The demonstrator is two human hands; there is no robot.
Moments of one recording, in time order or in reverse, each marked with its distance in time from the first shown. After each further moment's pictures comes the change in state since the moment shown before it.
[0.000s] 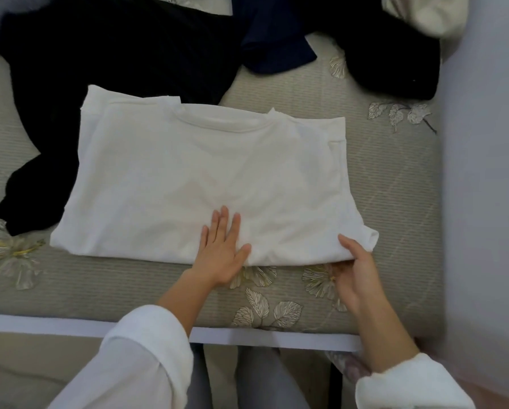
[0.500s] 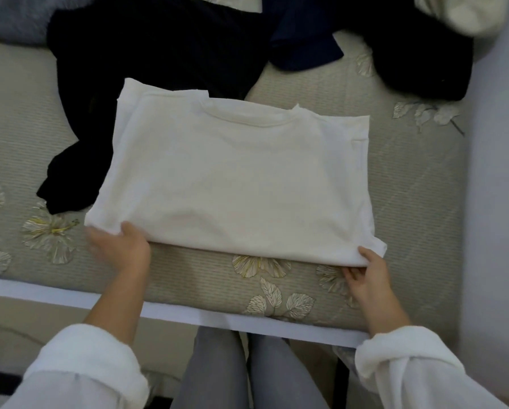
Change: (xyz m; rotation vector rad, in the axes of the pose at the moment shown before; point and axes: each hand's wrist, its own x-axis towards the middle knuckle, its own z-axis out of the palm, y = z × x) left_hand -0.060 -0.104 -0.068 -0.889 1.013 -0.933; right_hand 0.018 0.013 -0.014 -0.009 0.309 0.176
